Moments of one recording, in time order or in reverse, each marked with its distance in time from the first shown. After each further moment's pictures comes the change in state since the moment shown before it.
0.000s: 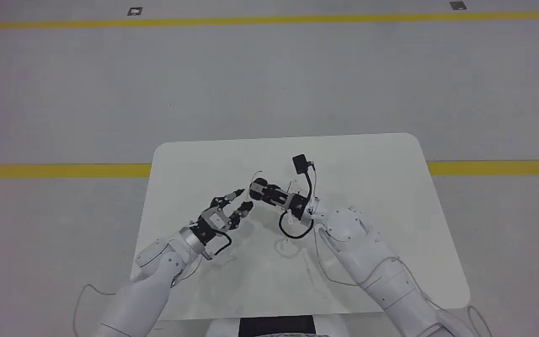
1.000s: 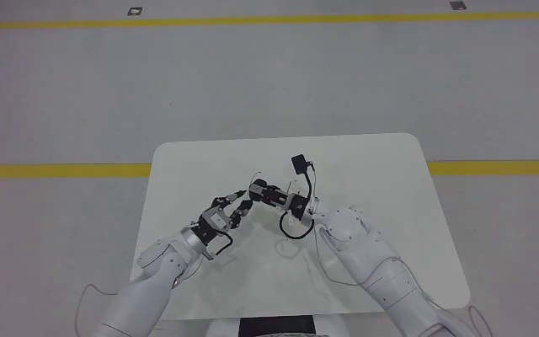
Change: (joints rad) left arm -0.001 -0.001 0.012 0.002 -0.001 -0.031 0.007; right arm 0.002 0.005 -0.001 -0.009 0.006 0.008 0.023
